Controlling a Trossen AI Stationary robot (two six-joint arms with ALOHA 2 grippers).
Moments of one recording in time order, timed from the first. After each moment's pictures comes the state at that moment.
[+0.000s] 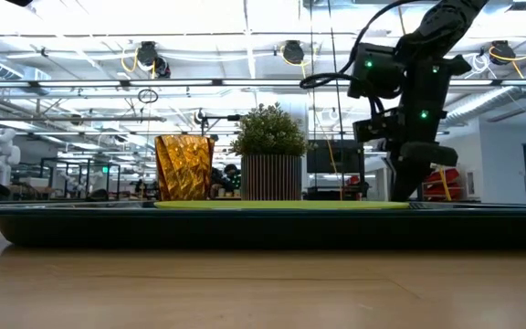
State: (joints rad) left arm -0.98 1.50 1.17 -1.10 -0.89 -1.32; right arm -0.16 1.49 0.73 -0.55 0.18 -0.02
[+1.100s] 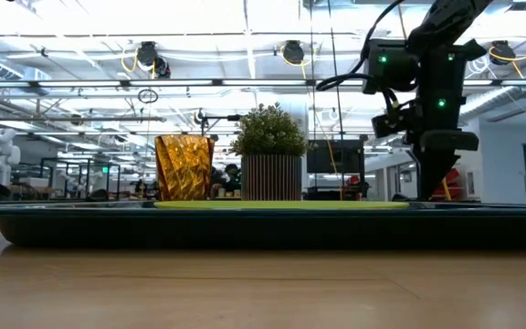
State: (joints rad) left arm -1.00 1.50 1.17 -1.09 -0.89 -1.35; right arm -0.17 1.40 0.73 -0.78 0.18 0.11
